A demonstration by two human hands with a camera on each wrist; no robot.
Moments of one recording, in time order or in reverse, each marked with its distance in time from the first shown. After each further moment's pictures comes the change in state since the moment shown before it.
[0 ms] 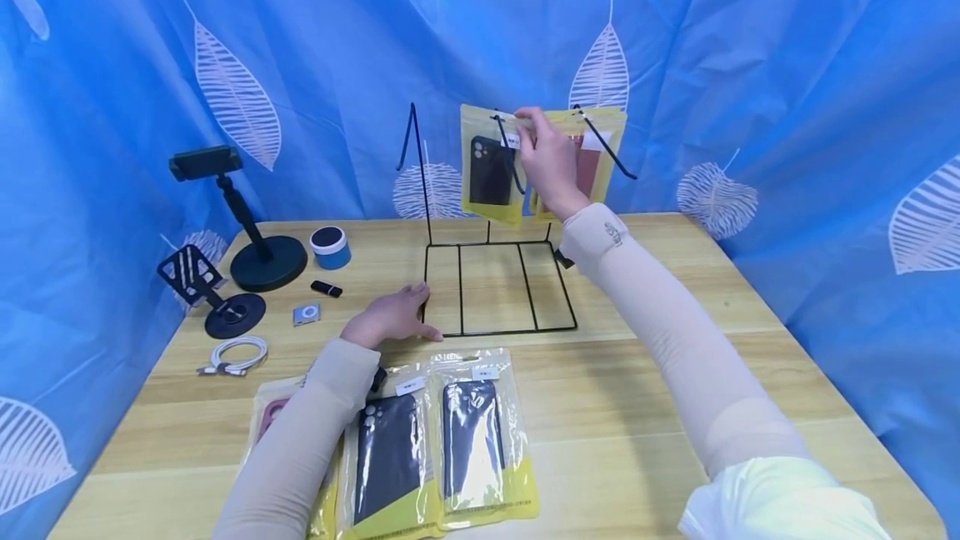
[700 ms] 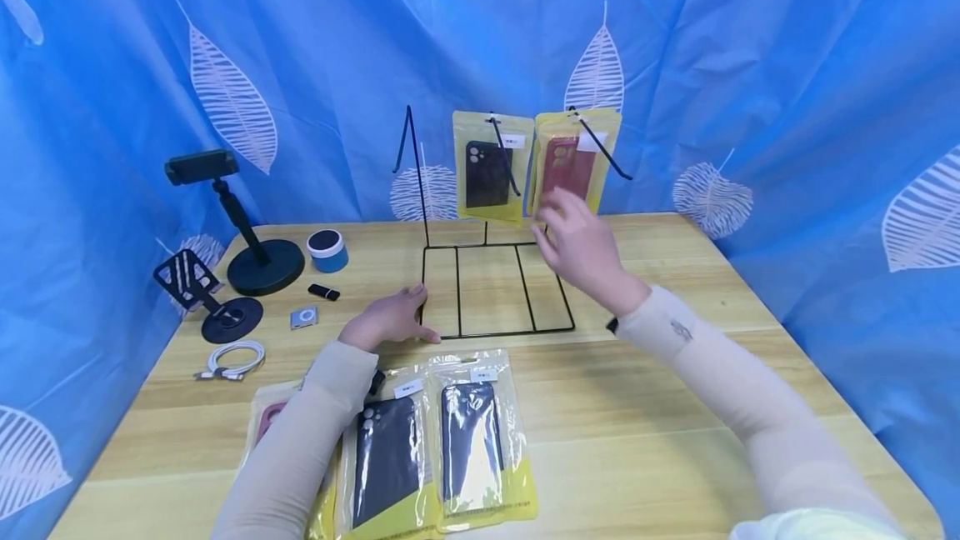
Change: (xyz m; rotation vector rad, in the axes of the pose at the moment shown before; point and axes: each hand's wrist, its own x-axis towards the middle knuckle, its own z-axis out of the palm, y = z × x) left_hand 0.000 -0.001 0.002 -0.005 0.000 0.004; right_hand -0.113 0.008 -0.059 -0.383 -0.270 -0.318
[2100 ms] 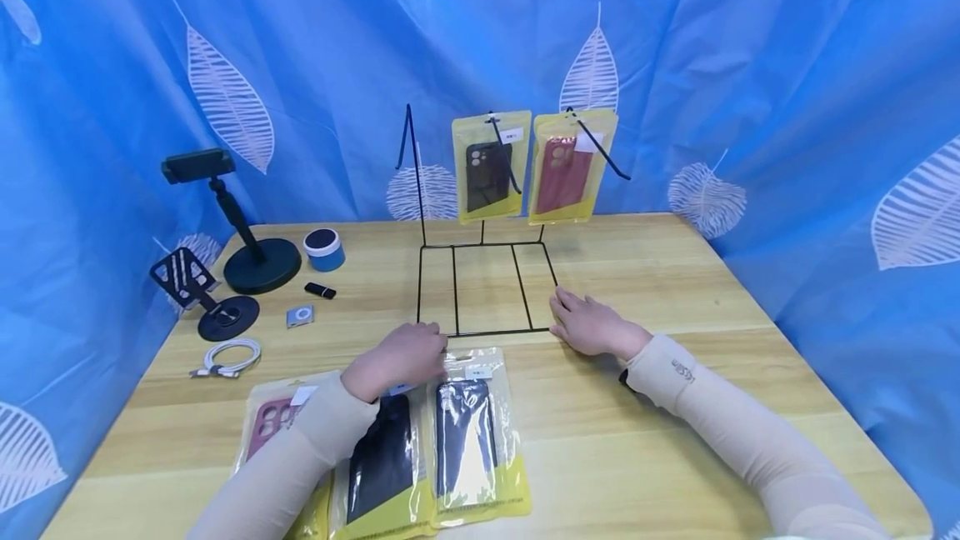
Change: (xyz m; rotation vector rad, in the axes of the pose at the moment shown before) left_hand -0.059 0.067 0.019 0.247 0.068 0.223; right_hand -0.104 0.018 0.050 0.037 -0.857 0.087
